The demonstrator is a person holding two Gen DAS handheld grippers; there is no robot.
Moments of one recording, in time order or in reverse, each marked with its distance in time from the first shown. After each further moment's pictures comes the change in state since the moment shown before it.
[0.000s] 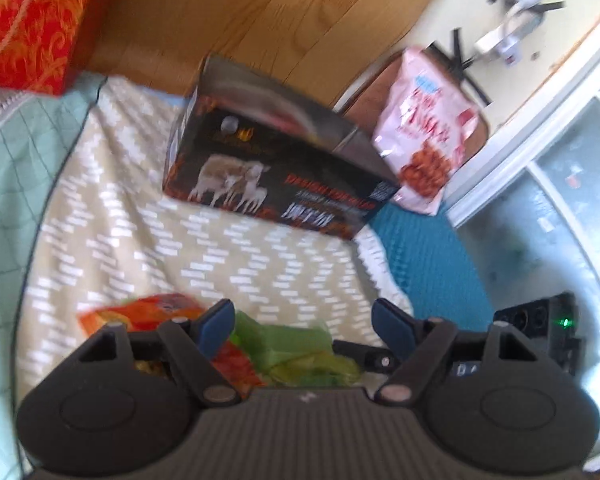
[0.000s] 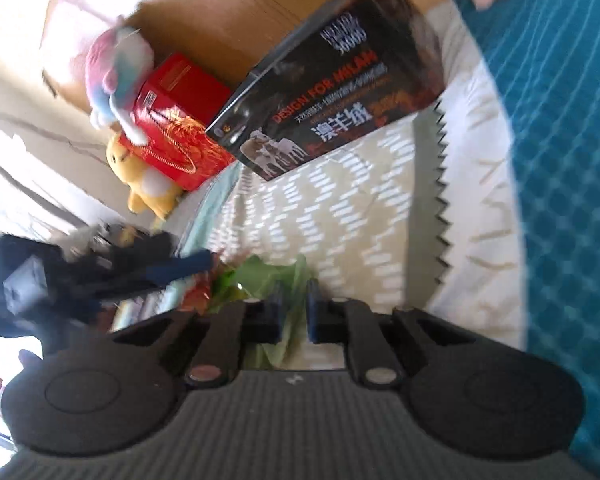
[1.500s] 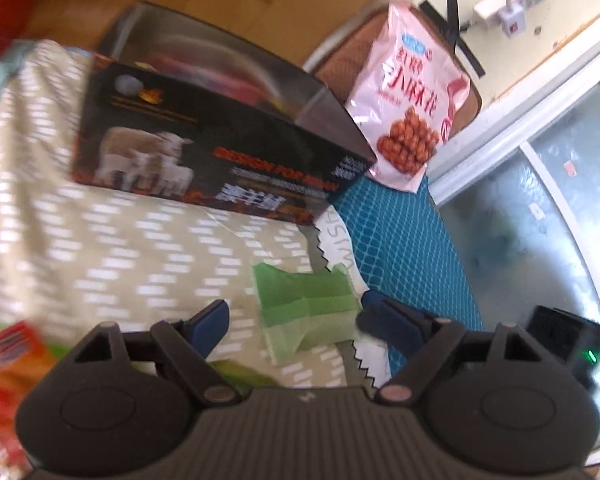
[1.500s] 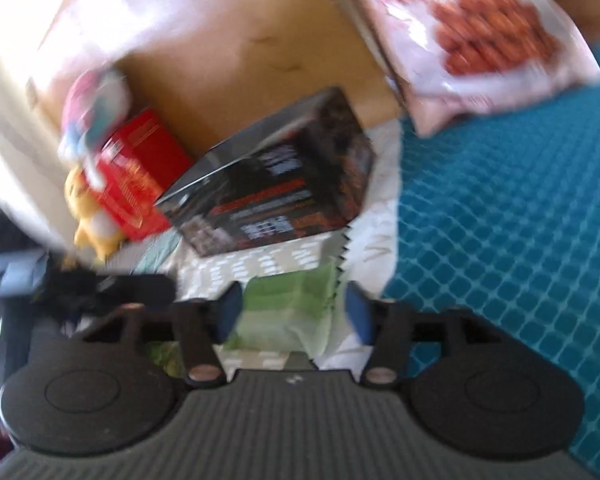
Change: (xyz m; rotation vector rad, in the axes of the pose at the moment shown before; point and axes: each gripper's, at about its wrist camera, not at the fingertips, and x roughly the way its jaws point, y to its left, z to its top) left arm 0.058 -0.031 0.019 -0.010 0.121 -0.083; right arm -0.056 0.018 0.002 -0.384 -0.229 -0.238
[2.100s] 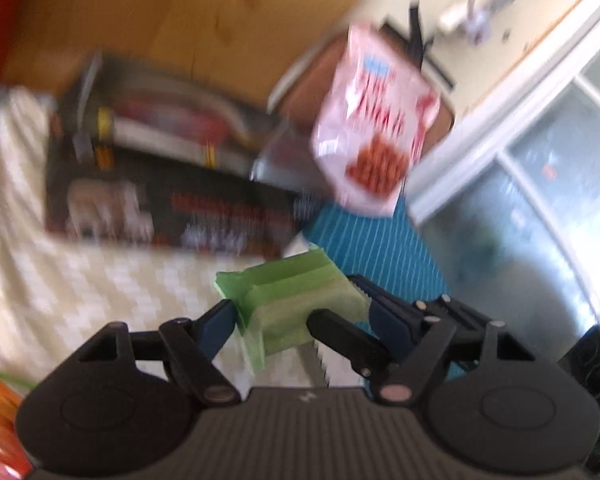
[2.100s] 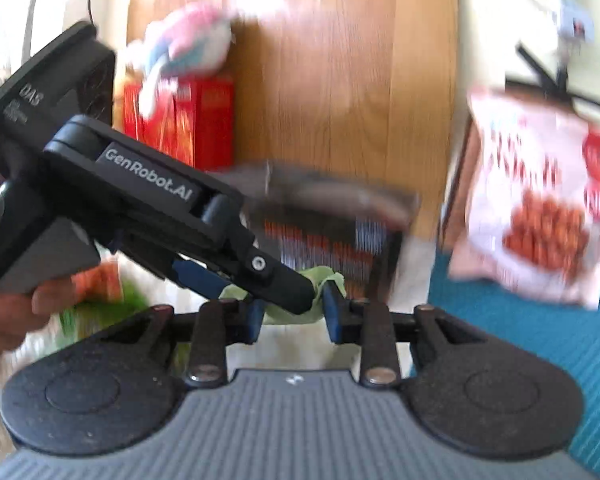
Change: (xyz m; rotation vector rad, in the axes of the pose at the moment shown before) left arm -0.024 -0.020 0.015 0.072 -0.113 -0.022; right arm 0.006 0.078 0.007 -0.490 -0.186 -0.139
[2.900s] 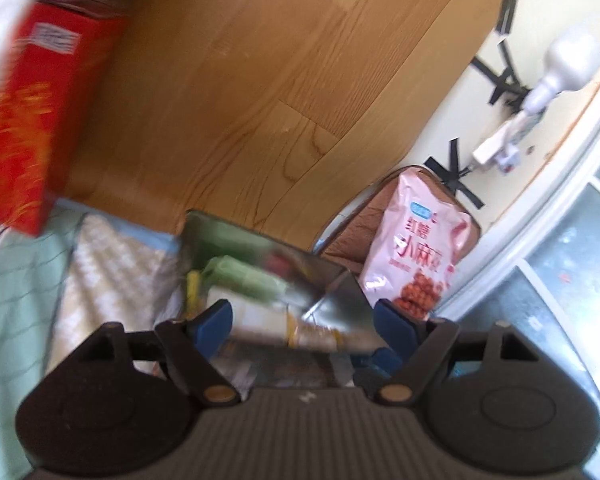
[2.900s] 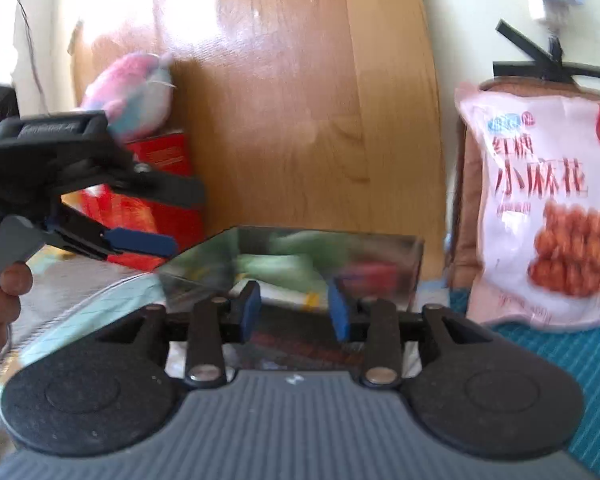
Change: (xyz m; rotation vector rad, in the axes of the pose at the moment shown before) left arm -0.065 0.044 0.048 -0.049 -0.245 0.067; right arm 0.037 -0.017 0.011 0.213 -0.017 0.021
